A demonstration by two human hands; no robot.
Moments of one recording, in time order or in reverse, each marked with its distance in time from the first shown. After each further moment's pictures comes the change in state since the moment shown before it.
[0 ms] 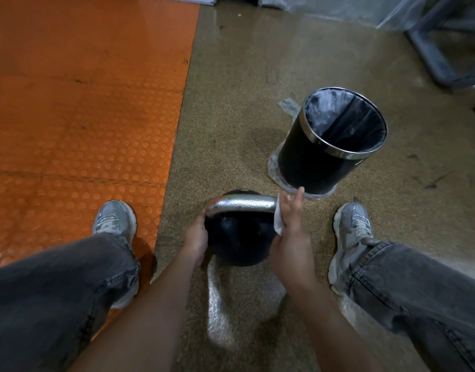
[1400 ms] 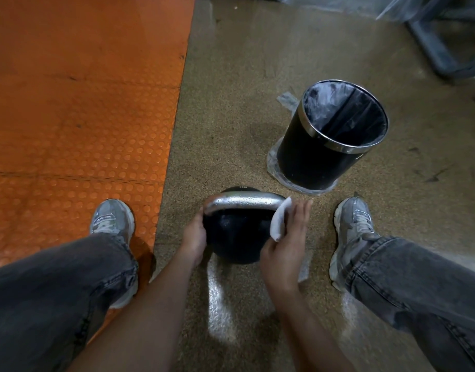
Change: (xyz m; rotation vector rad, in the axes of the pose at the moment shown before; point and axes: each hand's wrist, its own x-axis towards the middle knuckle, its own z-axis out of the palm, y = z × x) left_hand 0.006 -0.006 -0.003 0.023 -0.013 0.015; right_hand -0.011 0.017 0.046 0.174 0.297 0.049
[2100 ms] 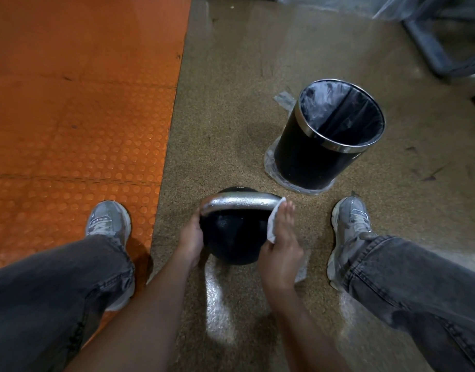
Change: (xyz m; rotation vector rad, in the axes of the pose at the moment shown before) left_hand -0.002 0.001 0.001 0.027 0.026 0.028; right_hand 0.003 0.009 0.006 -0.183 0.098 -0.111
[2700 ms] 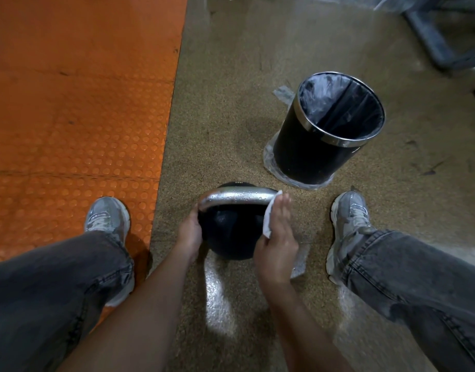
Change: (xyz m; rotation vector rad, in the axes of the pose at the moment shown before) left_hand -0.004 0.003 -0.001 0.025 0.006 -0.019; right_hand -0.002 0.003 0.008 0.055 0.001 -0.006
